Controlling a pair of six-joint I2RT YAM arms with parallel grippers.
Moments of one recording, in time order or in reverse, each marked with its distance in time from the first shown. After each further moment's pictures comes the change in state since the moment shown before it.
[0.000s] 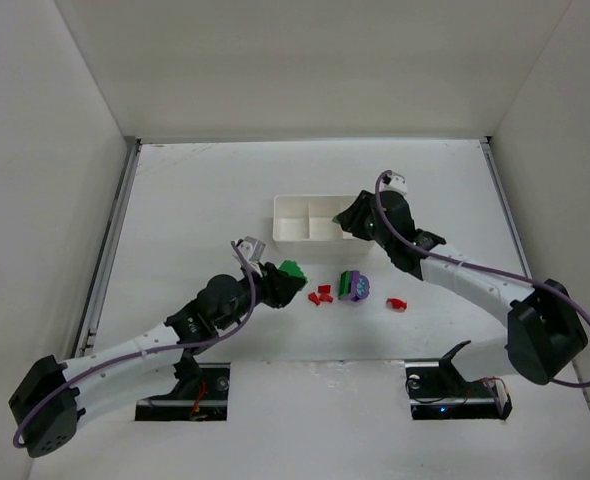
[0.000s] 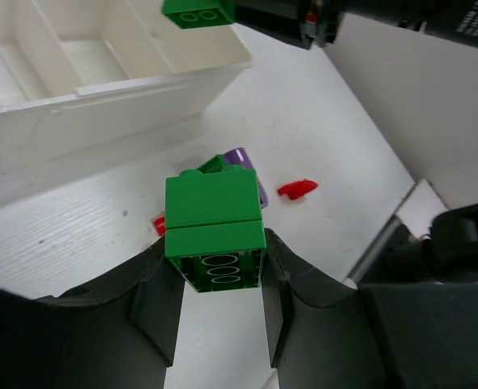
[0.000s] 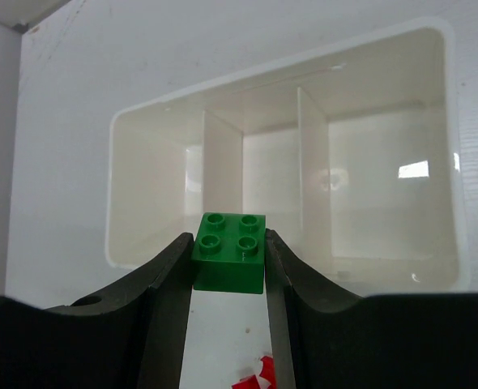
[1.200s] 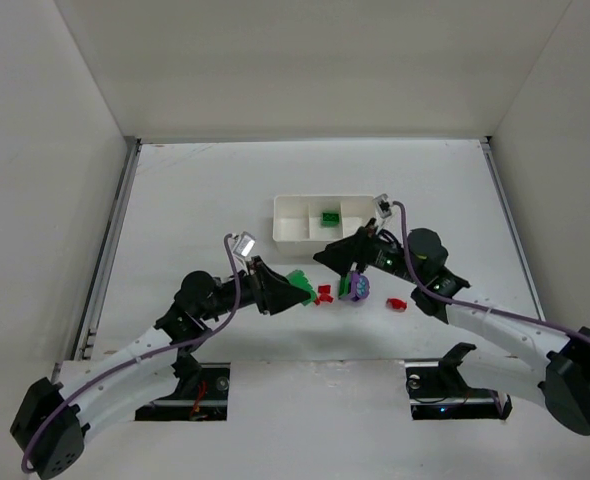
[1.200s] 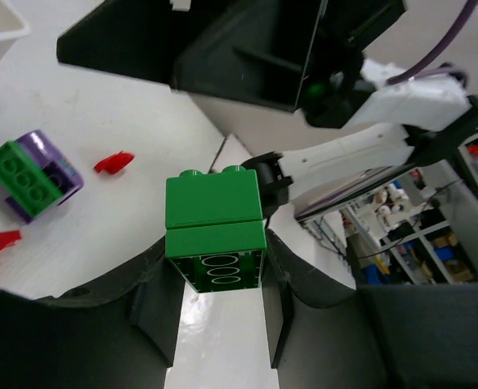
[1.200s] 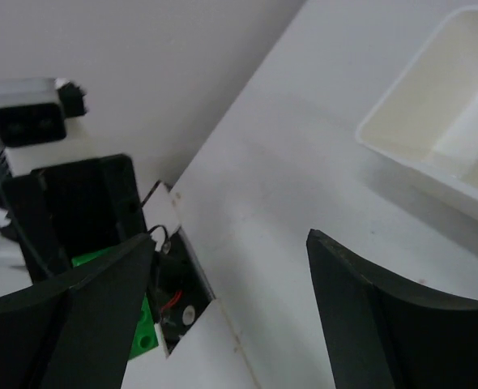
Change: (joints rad) left arm 0.165 -0.073 -0.013 0.169 0.609 -0.306; right arm 0.064 -0.315 -0.328 0.452 -0.606 -0.024
